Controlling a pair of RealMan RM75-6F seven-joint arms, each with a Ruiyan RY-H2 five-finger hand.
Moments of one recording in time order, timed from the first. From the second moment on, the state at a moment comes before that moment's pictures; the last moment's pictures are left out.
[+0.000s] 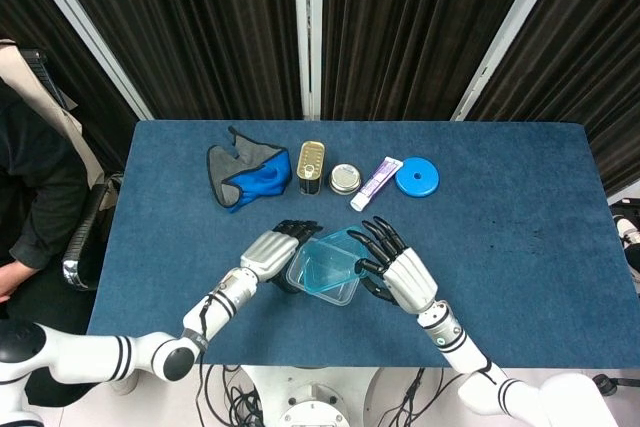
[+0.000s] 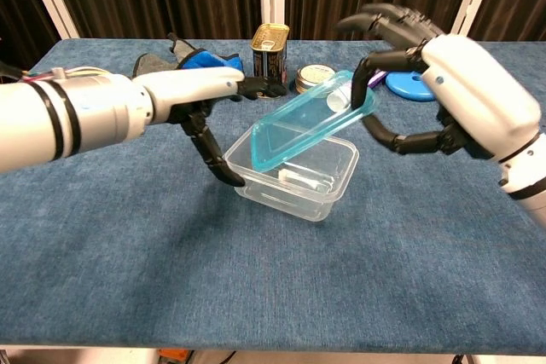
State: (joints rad) left arm -0.91 -1.60 -0.14 -1.62 0.94 0.87 0.24; right arm 0.52 -1.93 0.01 -0.83 -1.80 1.68 0.27
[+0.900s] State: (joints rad) left arm -0.63 -1.37 -0.11 -1.65 1.04 1.12 0.07; right arm 0.45 -1.81 0.08 -0.76 -1.58 1.46 0.45
